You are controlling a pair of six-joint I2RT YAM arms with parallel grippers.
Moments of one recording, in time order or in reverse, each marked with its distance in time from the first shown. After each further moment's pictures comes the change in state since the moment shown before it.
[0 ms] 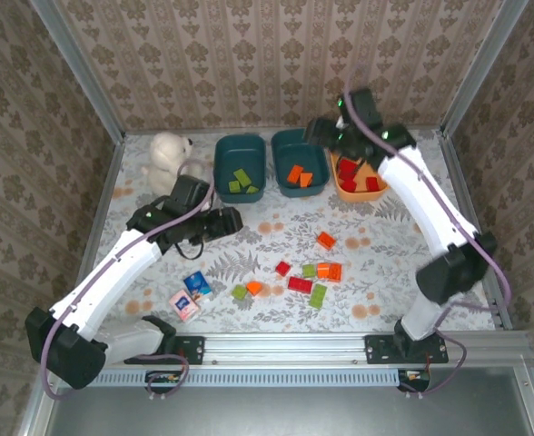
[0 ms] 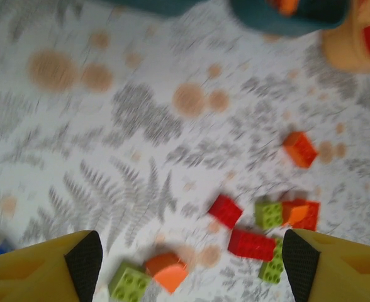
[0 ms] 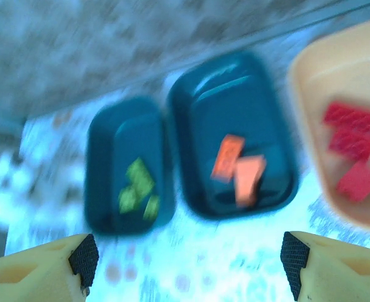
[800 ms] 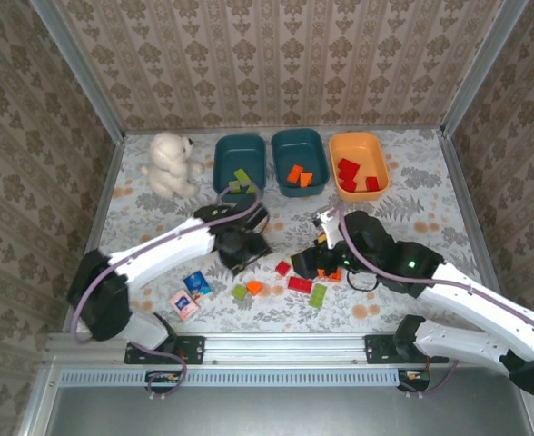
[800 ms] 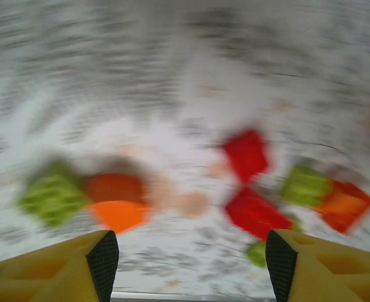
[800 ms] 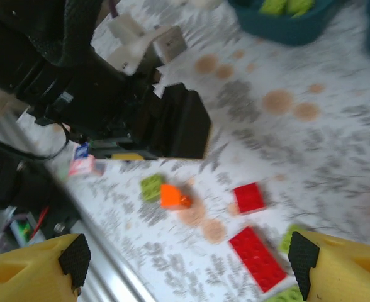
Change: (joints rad) left arm -0.320 0.403 0.159 -0.030 -0.005 -0.458; right arm 0.451 -0.742 -0.845 0.207 -0.015 -0.202
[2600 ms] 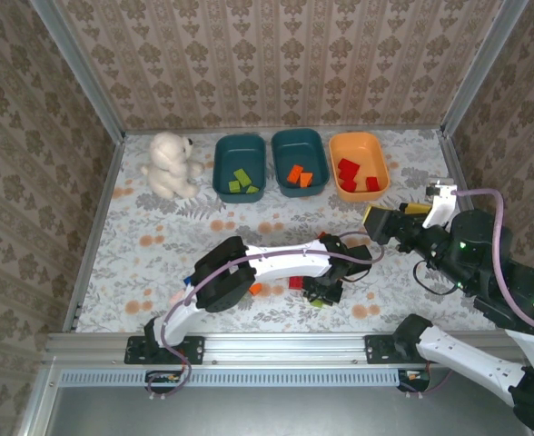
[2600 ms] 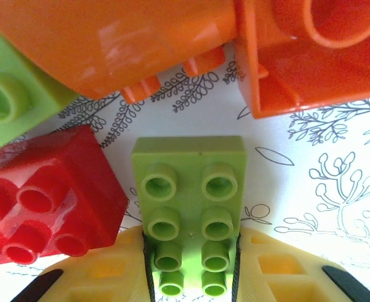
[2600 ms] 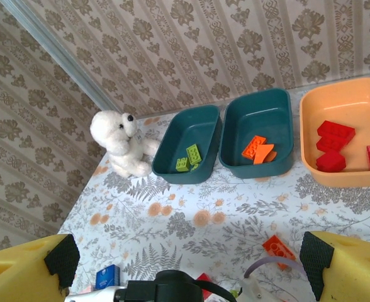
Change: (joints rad) left arm -0.409 0.702 0.589 -0.234 -0.086 0.329; right arm -0.158 -0.225 0.373 -0.305 0.274 0.158
